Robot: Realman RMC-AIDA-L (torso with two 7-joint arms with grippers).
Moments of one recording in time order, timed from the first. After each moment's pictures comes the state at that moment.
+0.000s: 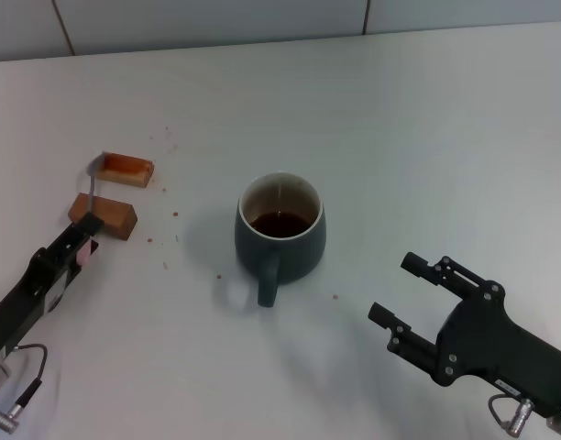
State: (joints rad) left arm -0.28 -2.08 1.52 -0.01 0.43 1.34 -1.56; right arm 0.27 2.08 -0.54 0.07 -1.76 -1.65 0.24
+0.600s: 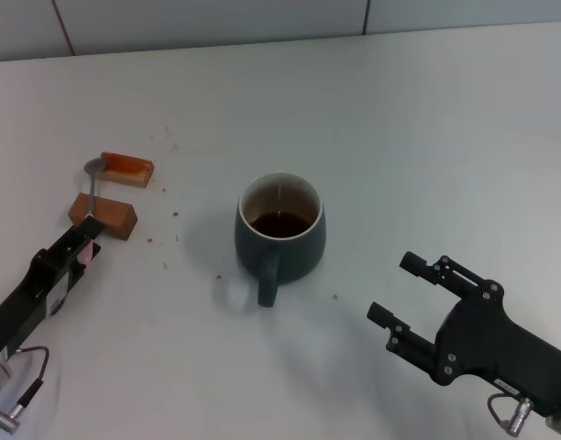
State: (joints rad) left arm -0.28 -2.08 1.52 -0.01 0.43 1.33 -1.59; right arm 0.27 2.08 -0.54 0.07 -1.76 -1.65 0.24
